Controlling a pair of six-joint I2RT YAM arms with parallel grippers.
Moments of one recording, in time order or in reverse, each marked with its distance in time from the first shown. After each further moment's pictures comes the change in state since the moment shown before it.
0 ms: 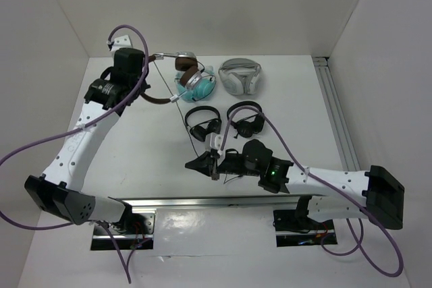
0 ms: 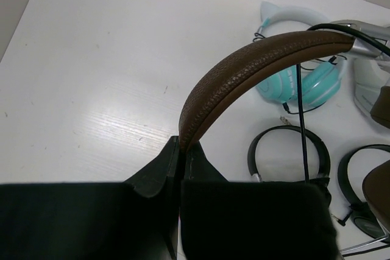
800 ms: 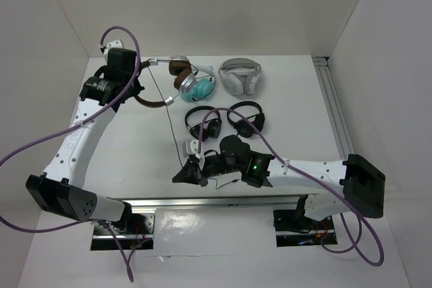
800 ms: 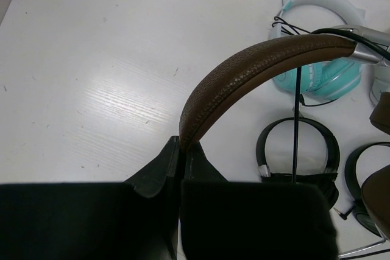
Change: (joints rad) left arm 0.107 0.019 0.003 -0.083 0.087 -0.052; right arm 0.029 0.214 0.151 -0.071 -0.247 0.006
